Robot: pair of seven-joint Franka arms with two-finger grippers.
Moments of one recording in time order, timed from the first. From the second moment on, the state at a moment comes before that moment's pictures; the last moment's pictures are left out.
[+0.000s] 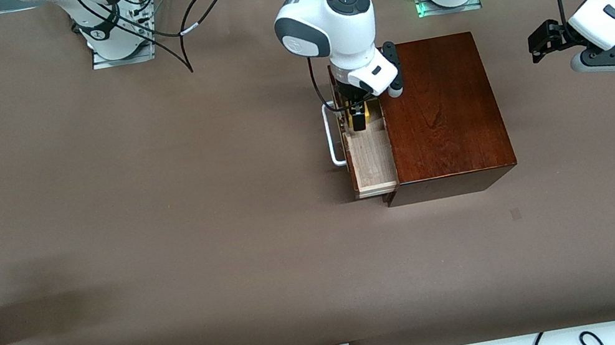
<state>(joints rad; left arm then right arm) -0.04 0.00 -0.06 -1.68 0.06 1.55 0.07 0.88 0.88 0.18 -0.98 -0.23 1.99 -0.43</state>
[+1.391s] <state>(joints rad) -0.08 0.14 -0.58 -1.67 0.05 1.60 0.29 0.22 0.26 0.02 -1.21 0.02 1.53 -0.40</state>
